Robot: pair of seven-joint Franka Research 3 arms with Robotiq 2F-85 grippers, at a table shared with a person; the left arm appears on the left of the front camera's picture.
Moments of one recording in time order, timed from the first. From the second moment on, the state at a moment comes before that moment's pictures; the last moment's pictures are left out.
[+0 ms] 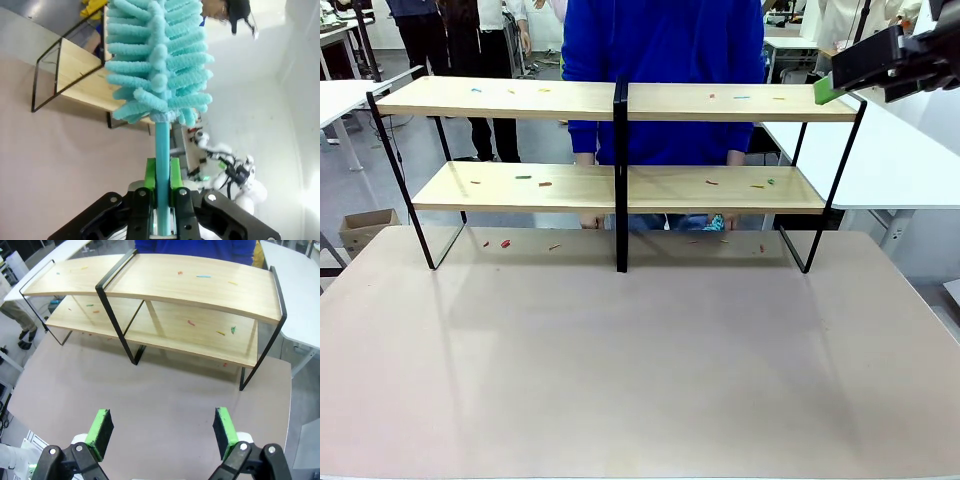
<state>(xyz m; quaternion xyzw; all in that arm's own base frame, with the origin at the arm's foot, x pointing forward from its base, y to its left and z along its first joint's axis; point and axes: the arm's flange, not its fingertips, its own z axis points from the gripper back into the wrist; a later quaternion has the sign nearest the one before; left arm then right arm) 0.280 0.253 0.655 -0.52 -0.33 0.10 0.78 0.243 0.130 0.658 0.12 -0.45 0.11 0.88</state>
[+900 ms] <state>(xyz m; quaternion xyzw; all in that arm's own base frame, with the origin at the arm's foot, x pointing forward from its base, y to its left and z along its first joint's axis) 0.279 0.245 0.669 -0.51 -0.32 0.08 0.79 0.244 0.130 0.658 0.12 -0.45 0.11 0.88</state>
